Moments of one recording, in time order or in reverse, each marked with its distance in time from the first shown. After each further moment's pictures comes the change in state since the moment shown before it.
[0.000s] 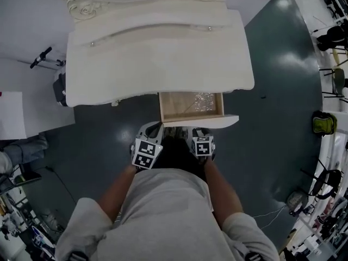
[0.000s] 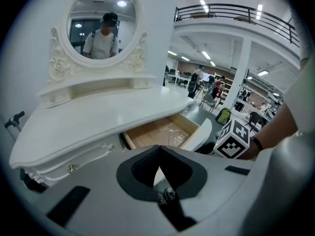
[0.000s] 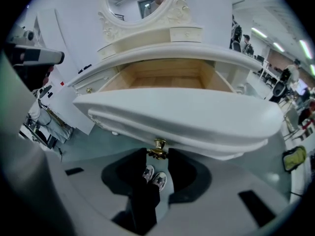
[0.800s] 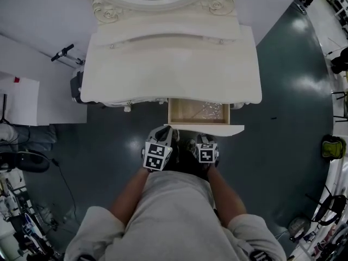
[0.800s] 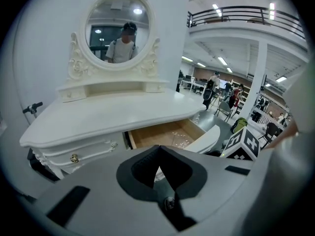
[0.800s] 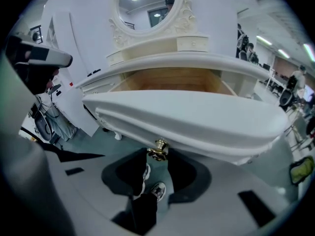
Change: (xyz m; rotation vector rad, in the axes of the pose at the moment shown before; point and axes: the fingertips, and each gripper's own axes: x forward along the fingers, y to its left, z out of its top) left arm 0.007 -0.010 -0.001 -0.129 -0.074 0.162; right arm 0.009 0.001 0.015 -0.080 -0.105 0.054
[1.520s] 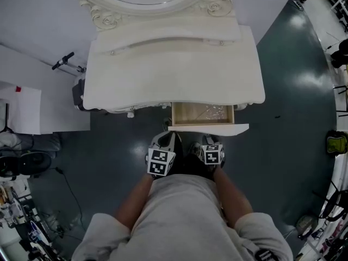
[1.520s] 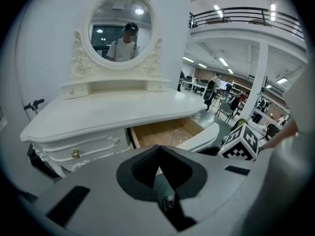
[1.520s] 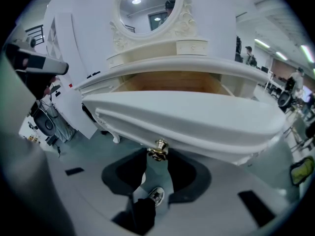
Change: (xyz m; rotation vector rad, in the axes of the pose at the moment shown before) left arm -0.002 0.004 -0.010 -0.017 -0.006 0.005; right arm 0.002 -0.007 0.010 -0.009 -0.036 -0.014
